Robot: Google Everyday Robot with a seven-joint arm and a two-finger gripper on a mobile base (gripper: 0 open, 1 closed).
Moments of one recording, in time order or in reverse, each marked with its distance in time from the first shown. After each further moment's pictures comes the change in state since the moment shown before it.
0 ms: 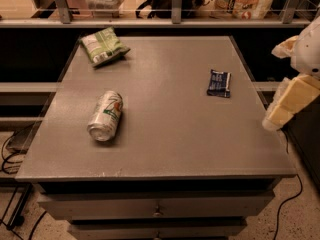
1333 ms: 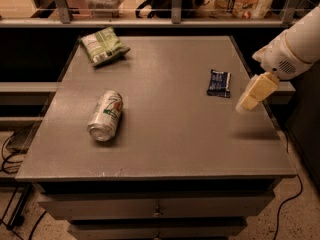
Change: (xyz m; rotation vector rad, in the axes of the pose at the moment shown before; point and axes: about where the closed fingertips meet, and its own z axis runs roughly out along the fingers) arm -0.001 -0.074 0.090 0.000 -0.082 0.090
